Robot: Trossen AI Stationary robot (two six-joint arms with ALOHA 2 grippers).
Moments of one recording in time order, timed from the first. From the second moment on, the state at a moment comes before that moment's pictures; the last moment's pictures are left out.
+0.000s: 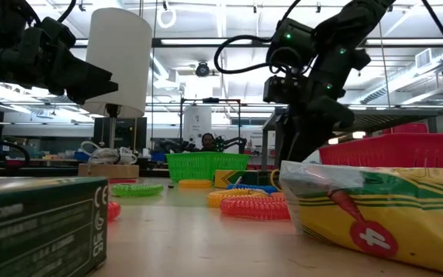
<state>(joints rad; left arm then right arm) 0.02 0.19 0.01 0.15 -0.19 -0.01 -0.07 1.67 0.92 -0.34 -0.02 -0.18</state>
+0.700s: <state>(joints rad) 0.02 0.19 0.01 0.15 -0.18 -0.01 -0.08 1.71 0.92 -0.32 -0.07 -0.22</state>
